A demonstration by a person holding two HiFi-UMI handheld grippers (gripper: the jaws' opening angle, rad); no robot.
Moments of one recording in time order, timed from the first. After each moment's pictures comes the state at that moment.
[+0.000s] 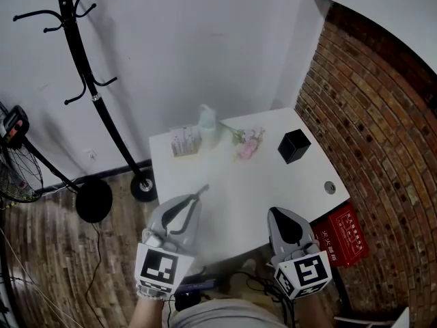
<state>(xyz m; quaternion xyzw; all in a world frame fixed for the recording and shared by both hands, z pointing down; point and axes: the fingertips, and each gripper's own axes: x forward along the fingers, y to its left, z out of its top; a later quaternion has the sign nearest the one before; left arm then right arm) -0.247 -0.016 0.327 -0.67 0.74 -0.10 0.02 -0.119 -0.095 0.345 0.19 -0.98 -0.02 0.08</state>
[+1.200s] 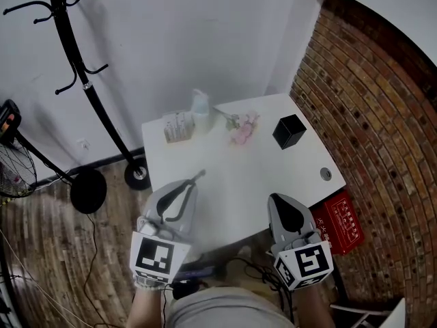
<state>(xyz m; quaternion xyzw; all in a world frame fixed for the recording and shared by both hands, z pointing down) -0.245 -0.021 0.328 -0.67 0.74 -0.09 0.01 -0.111 -0.099 0.342 0.21 -0.97 -0.03 0.08</state>
